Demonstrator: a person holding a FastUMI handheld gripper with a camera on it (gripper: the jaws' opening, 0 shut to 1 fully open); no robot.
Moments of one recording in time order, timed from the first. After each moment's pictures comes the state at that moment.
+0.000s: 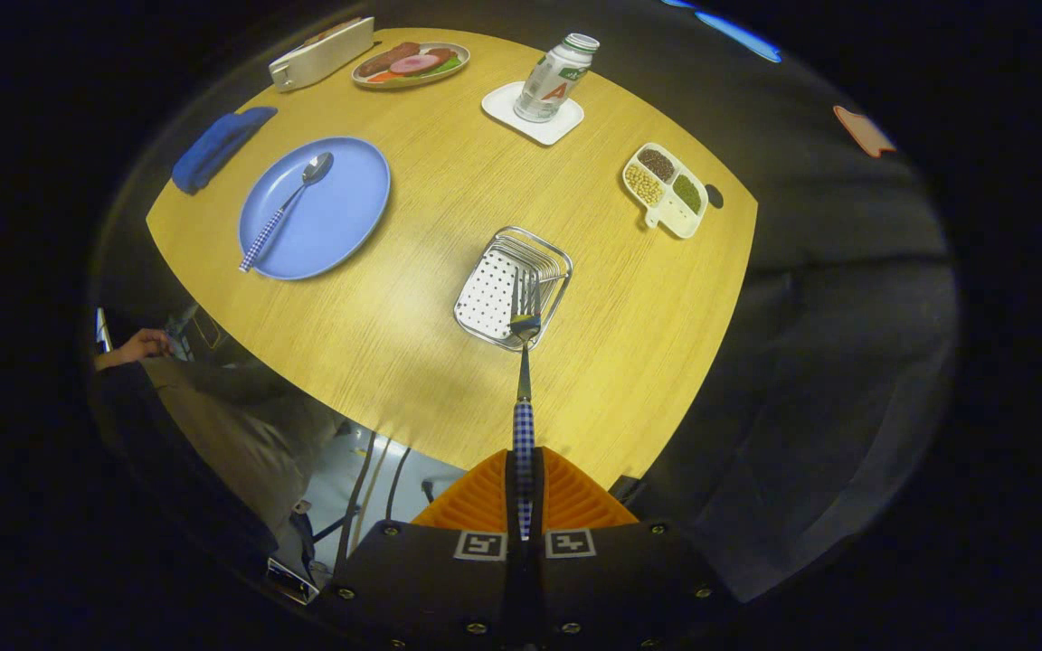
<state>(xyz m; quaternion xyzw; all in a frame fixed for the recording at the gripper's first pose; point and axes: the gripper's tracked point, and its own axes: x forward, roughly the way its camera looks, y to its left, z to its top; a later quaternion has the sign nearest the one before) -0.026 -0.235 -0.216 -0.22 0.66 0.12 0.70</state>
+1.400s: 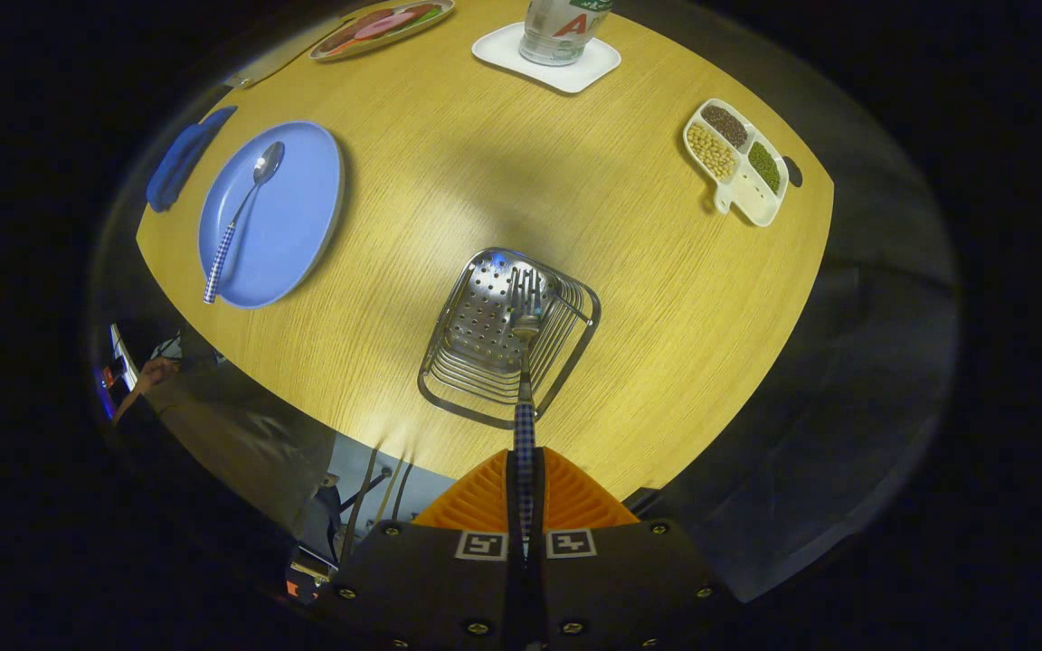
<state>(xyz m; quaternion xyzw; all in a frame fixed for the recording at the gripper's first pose) 0.031 -0.231 -0.279 -0.21 0.75 0.14 0.61</state>
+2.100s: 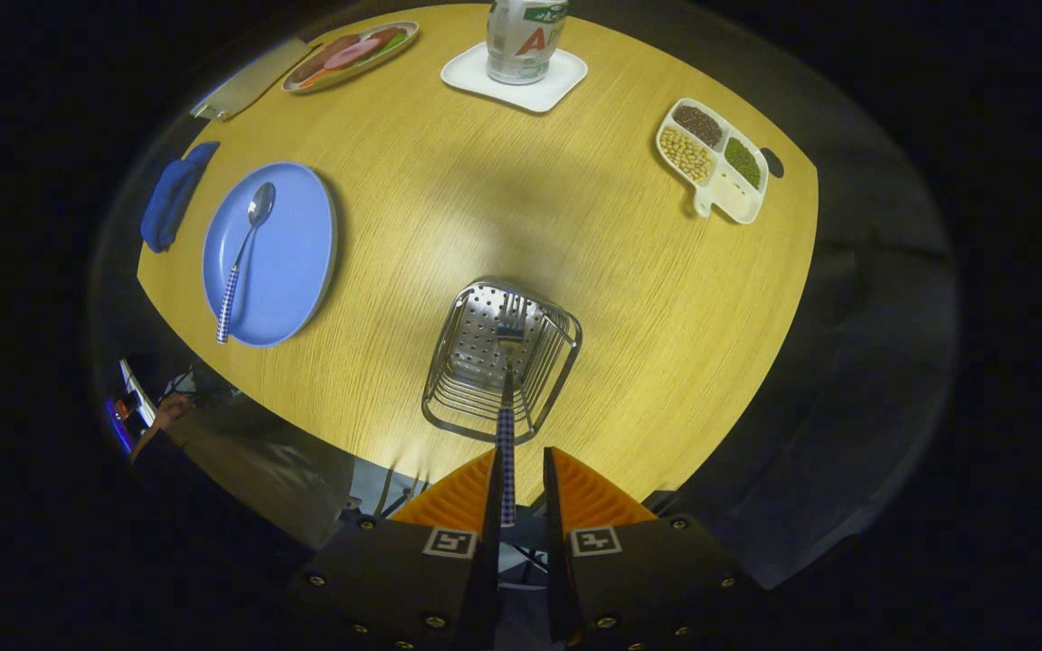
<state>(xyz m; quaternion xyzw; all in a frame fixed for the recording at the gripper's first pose) 0.044 -0.229 -0.262 -0.16 0.73 0.11 0.65</state>
